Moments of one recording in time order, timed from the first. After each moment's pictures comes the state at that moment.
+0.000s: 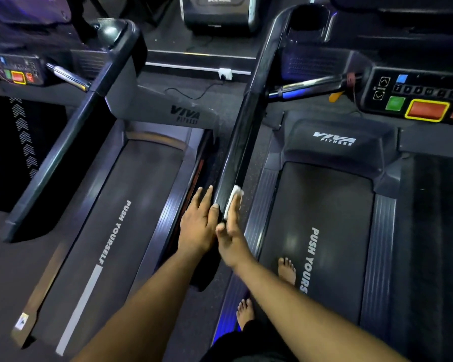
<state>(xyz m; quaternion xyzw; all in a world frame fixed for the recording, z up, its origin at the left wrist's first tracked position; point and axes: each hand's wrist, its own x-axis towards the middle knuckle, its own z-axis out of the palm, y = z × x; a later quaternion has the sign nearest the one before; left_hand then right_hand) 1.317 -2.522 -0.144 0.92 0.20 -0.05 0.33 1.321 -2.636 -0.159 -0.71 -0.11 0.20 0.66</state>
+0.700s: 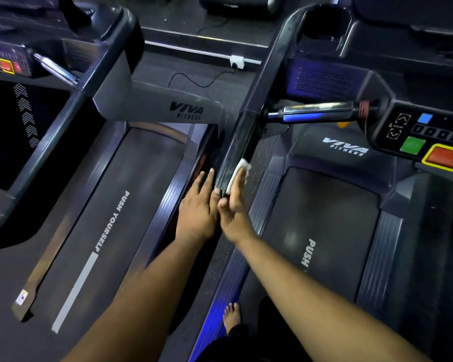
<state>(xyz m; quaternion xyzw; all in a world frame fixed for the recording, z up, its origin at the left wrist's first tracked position) 1.434 -2.539 -0.139 0.94 0.20 -0.02 0.26 1.471 -2.645 -0.162 -0.72 -0.15 0.18 0.65</state>
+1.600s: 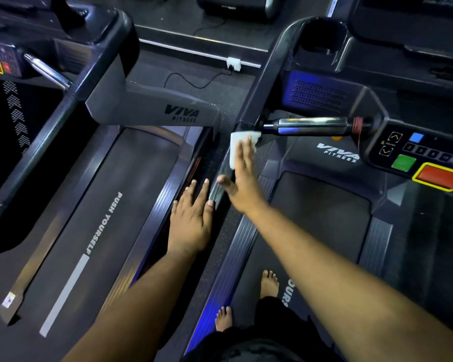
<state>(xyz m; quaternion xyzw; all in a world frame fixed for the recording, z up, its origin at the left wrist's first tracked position) 1.435 -2.543 -0.129 0.94 0.23 -0.05 0.24 1.571 -2.653 -0.162 -0.83 -0.26 0.13 0.47</state>
